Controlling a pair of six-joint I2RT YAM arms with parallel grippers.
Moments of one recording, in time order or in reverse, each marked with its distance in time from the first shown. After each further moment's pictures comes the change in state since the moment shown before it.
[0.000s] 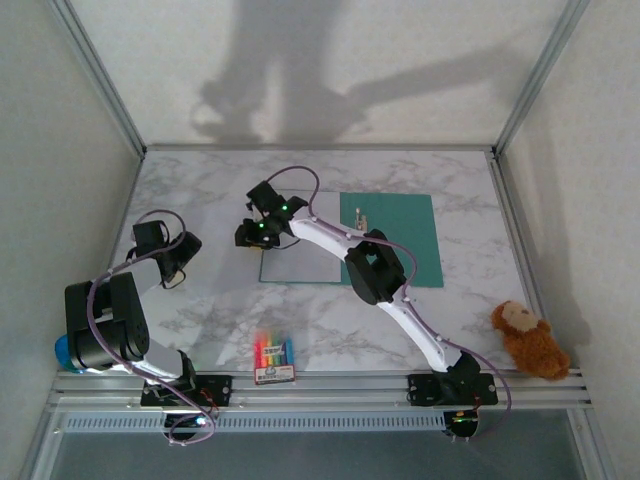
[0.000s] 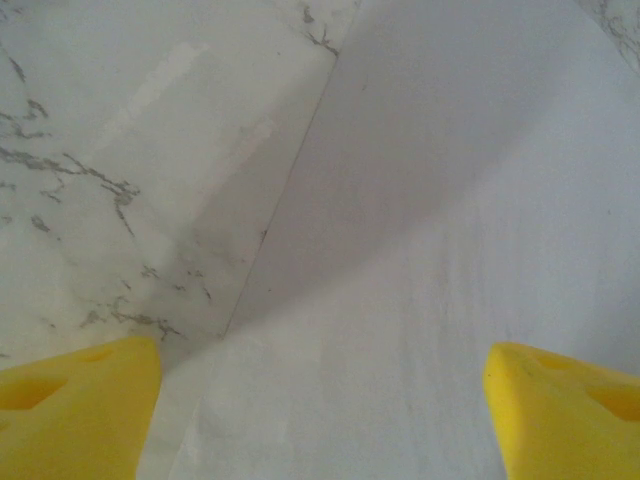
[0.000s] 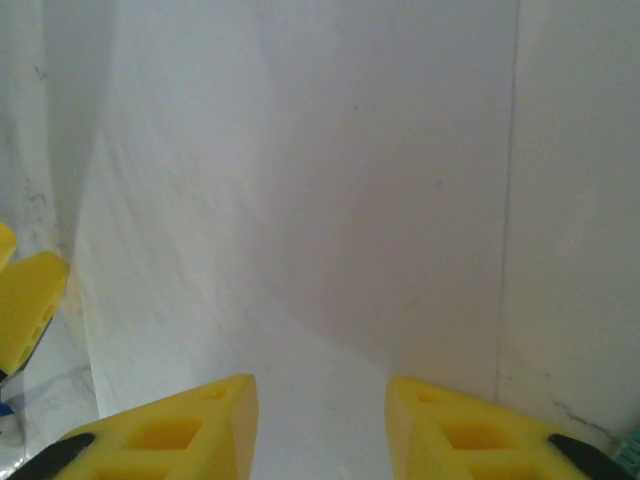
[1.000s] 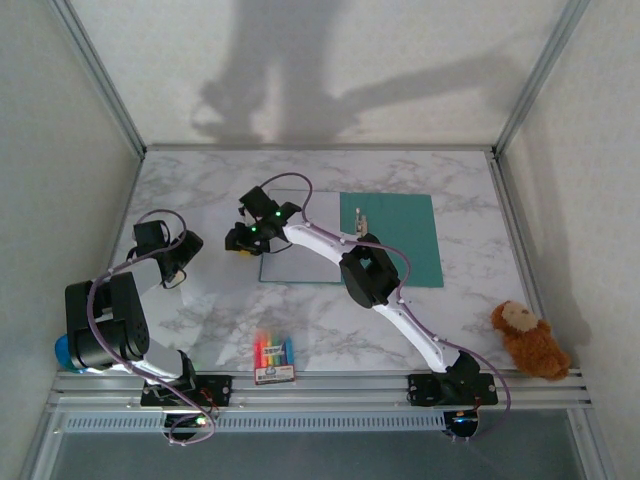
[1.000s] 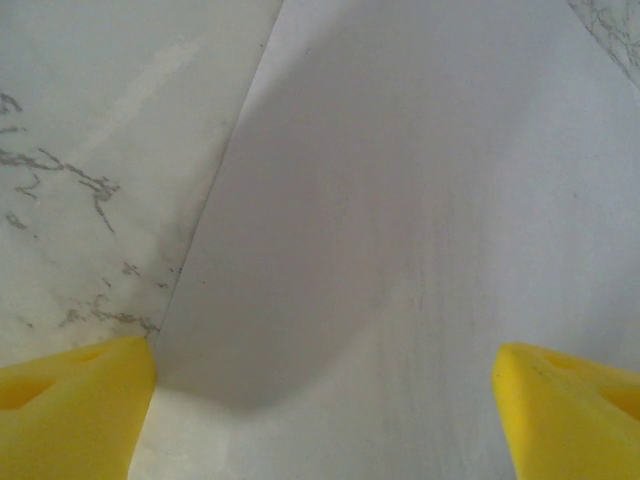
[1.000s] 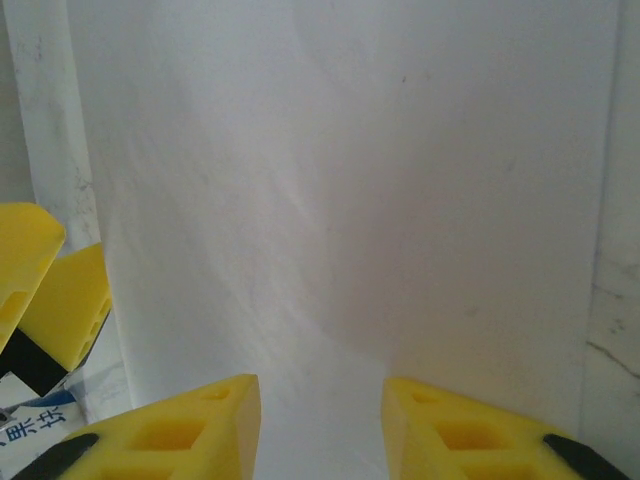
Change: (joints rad) left arm -0.009 0.003 0.000 0.005 0.007 0.000; right arm 0.031 0.054 0.050 0.048 -0.081 0.111
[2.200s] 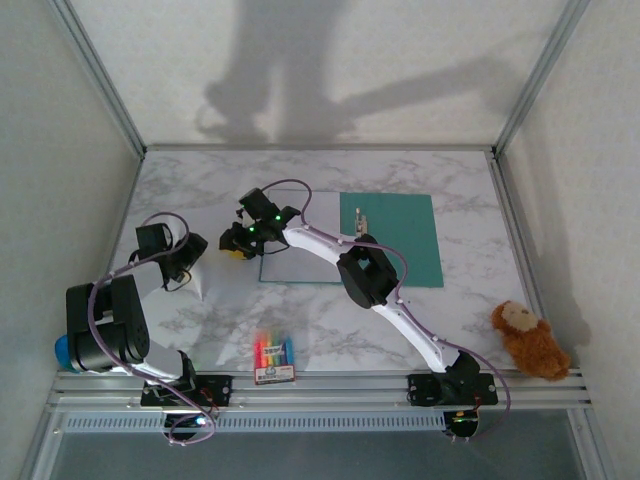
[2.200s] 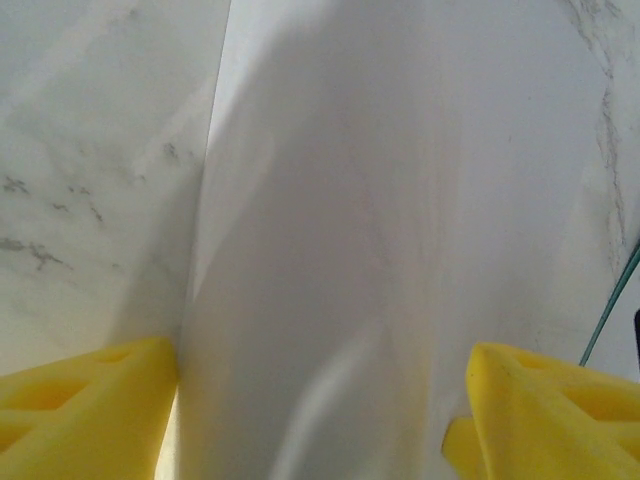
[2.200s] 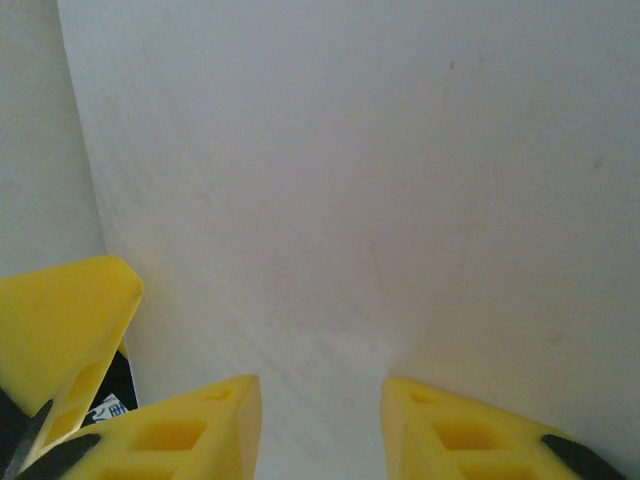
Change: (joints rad) left arm -0.009 -0.018 -0.032 0.020 0.117 -0.072; right arm 0.001 0.018 -0.029 0.133 -0.118 0.154
